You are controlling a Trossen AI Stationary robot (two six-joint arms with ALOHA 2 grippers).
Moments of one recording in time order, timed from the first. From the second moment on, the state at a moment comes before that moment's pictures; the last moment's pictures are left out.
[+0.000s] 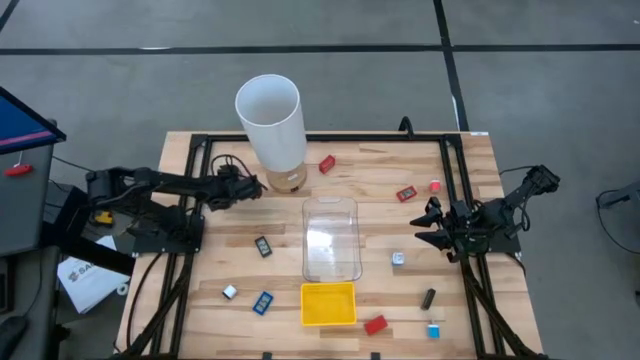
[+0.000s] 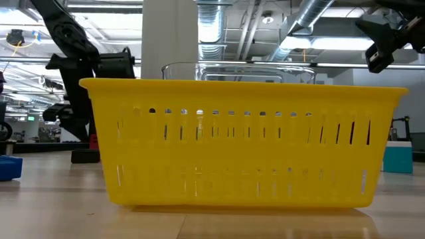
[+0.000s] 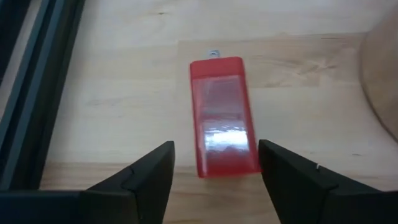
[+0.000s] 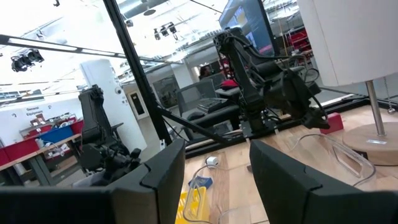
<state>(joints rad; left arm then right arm) 0.37 1.35 0.46 -0.43 -0.69 -1.11 0.60 0.06 0.01 0.27 0.50 0.26</state>
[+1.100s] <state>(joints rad) 0.06 1.14 0.46 -0.52 -0.69 -1.16 0.60 0.06 0.01 0.27 0.50 0.28</state>
